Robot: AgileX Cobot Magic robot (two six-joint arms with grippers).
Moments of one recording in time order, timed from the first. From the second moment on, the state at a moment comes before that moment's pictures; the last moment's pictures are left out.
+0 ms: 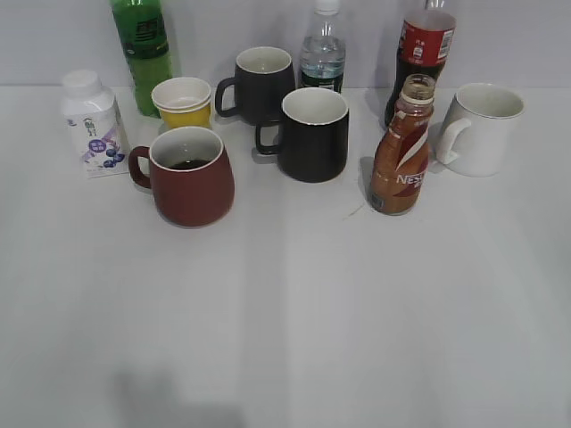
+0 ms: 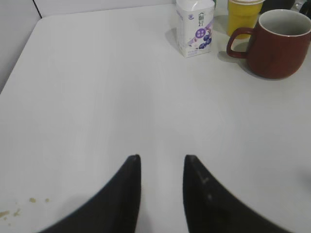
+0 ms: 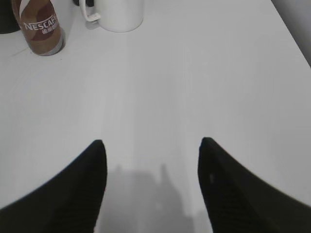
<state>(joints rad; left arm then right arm) -0.03 -0.01 -0.52 0.00 1.07 0.05 0.05 -0.01 -0.50 -0.03 1.04 -0.01</state>
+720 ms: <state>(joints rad) -0.03 -0.01 -0.52 0.00 1.07 0.05 0.05 -0.01 -0.50 -0.03 1.04 0.00</state>
